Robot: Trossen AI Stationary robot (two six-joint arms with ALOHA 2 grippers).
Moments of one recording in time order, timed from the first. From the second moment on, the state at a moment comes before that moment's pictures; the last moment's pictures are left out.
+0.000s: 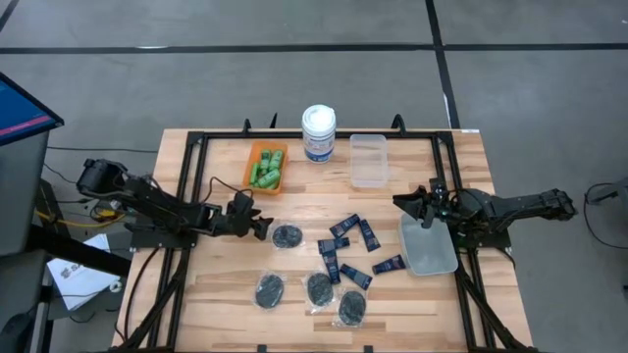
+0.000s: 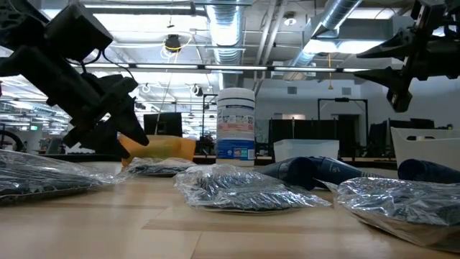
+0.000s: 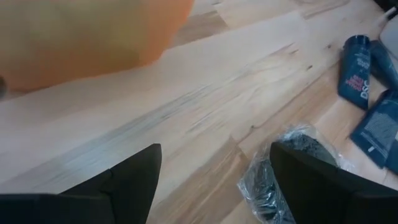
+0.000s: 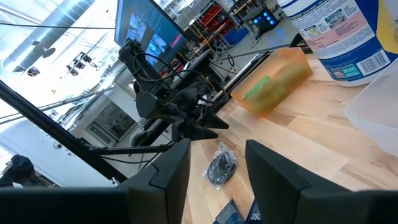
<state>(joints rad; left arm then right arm) -0.19 1.27 0.28 0.17 -0.58 -1.04 0.13 0.12 0.04 0.08 0.35 0.76</state>
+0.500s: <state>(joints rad) -0.21 1.47 0.28 0.37 -0.54 -1.05 0.13 0.12 0.04 0.08 0.35 0.76</state>
